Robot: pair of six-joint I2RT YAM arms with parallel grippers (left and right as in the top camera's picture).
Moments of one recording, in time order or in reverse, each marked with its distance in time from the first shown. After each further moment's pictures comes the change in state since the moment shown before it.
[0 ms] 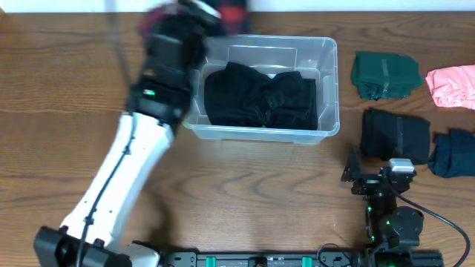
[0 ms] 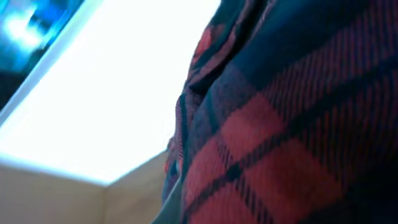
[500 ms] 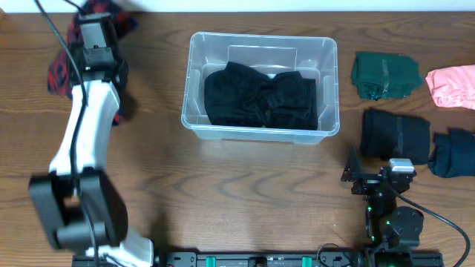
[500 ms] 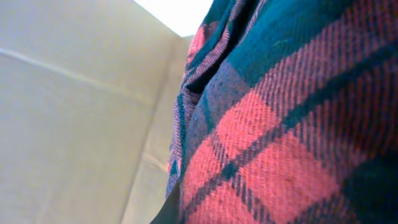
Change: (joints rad) left arm 0.494 0.211 0.000 0.023 -0.173 -0.140; right arm 0.000 0.000 0.000 0.000 0.000 0.000
